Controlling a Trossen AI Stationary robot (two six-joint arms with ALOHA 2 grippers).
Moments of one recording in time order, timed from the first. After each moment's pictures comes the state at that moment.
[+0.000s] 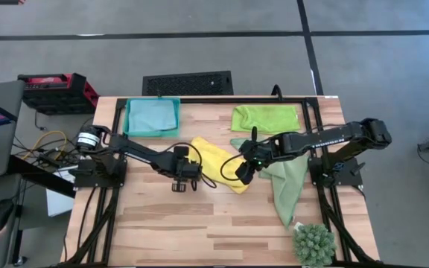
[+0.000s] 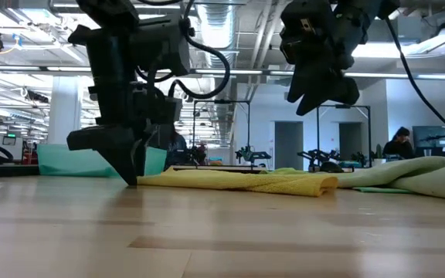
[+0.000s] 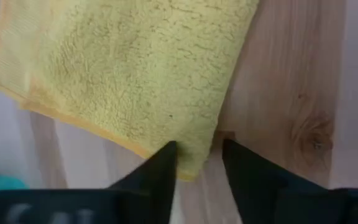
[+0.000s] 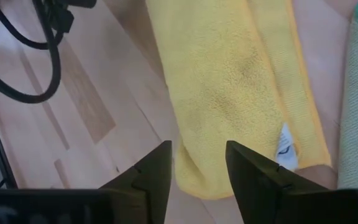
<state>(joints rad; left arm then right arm) -0.10 1.78 0.96 -0.62 -0.35 -0.01 0.07 1.46 0.99 -0.52 -0.03 0.75</state>
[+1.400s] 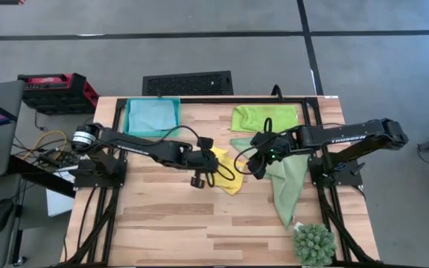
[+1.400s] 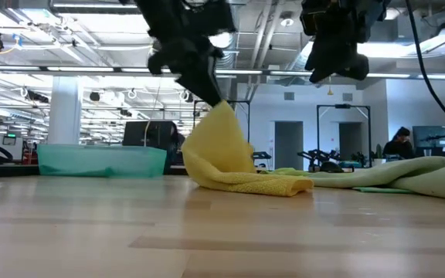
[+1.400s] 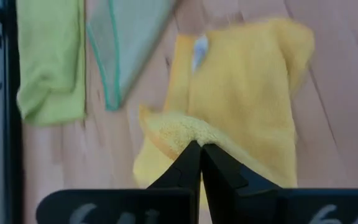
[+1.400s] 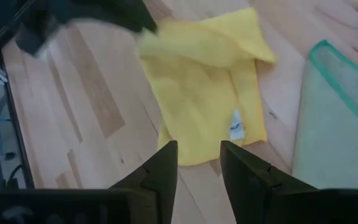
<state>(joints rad) -0.09 1.71 1.26 -0.50 -0.28 0.29 0.05 1.26 0.99 -0.63 0.01 0.65</state>
